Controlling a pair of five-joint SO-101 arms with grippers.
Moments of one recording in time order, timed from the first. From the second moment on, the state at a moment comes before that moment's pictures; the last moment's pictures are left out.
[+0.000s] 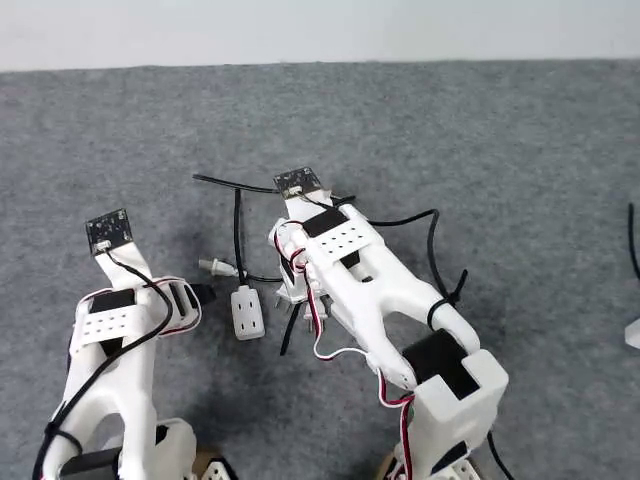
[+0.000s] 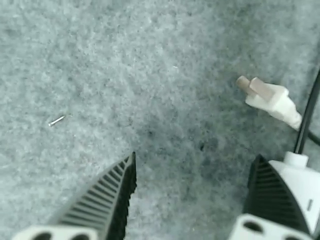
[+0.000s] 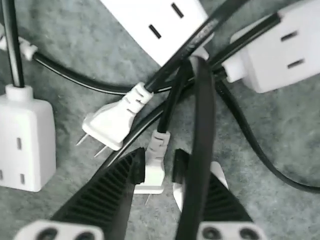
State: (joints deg) left arm -15.9 -24.1 63.4 48.7 18.0; right arm -32.7 13.8 13.4 65.8 -10.6
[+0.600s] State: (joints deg) left arm -15.9 -24.1 63.4 48.7 16.3; right arm -32.5 17.2 14.6 59.3 -17.5
